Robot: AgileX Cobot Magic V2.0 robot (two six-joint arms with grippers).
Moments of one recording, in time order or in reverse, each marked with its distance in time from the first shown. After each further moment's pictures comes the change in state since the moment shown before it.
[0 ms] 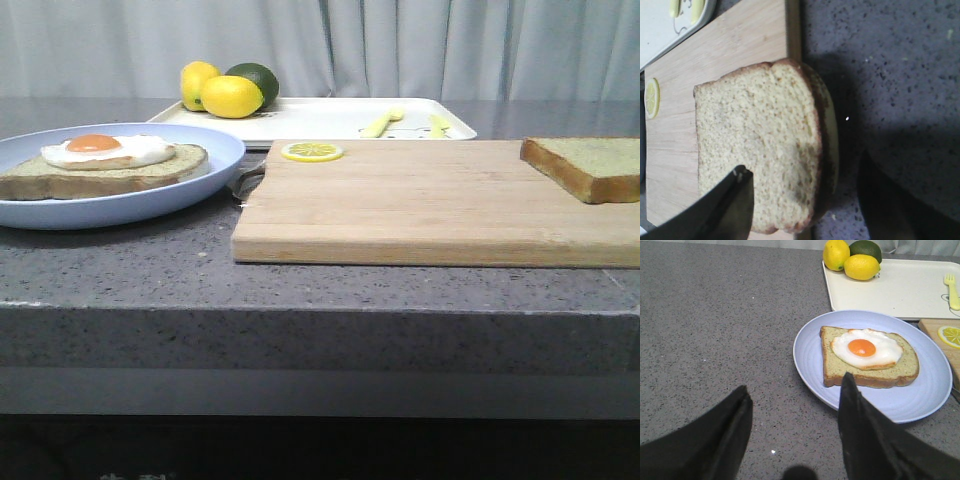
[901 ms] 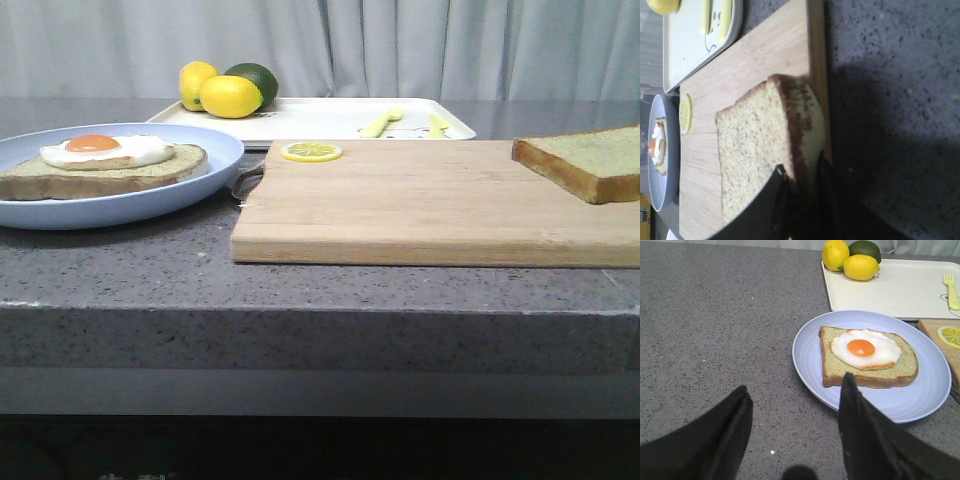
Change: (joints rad) left arm 0.000 0.000 0.000 0.000 0.000 0.000; right arm 0.032 0.088 -0.002 0.172 0.009 -0.074
